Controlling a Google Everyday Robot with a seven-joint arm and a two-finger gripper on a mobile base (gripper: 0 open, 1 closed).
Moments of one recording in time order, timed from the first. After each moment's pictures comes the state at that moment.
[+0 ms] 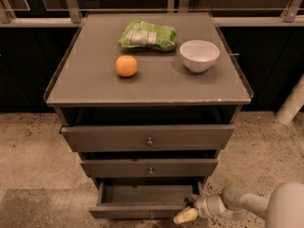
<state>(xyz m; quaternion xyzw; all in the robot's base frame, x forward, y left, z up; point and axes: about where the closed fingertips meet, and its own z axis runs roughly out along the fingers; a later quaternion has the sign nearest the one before) 0.453 -0.172 0.201 -0.28 0.87 0.36 0.20</state>
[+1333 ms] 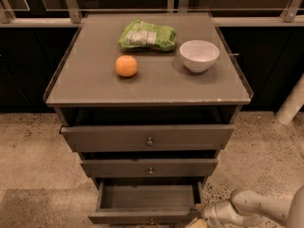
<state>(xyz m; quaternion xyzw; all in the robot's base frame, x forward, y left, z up) 0.394 -0.179 0.261 -0.33 0.86 0.36 0.16</state>
